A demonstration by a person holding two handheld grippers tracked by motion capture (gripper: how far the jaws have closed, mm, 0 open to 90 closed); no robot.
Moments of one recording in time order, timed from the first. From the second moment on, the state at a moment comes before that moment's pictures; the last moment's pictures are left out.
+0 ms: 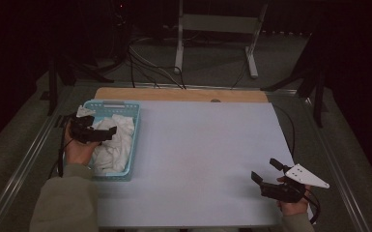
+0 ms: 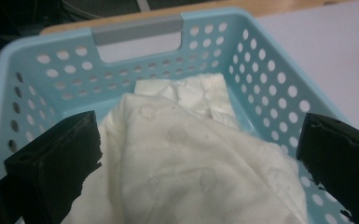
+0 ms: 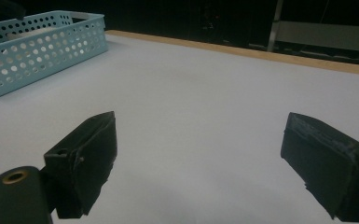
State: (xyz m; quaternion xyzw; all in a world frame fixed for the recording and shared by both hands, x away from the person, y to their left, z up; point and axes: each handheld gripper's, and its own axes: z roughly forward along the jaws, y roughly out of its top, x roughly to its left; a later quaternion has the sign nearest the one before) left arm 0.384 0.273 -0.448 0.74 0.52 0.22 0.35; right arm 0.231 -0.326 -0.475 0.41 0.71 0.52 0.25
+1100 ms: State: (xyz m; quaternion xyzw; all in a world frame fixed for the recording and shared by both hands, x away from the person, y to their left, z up) left arm 0.411 0.255 -0.489 0.80 0.53 0.11 0.24; right arm 0.232 -0.325 -0.476 0.41 0.71 0.51 0.25
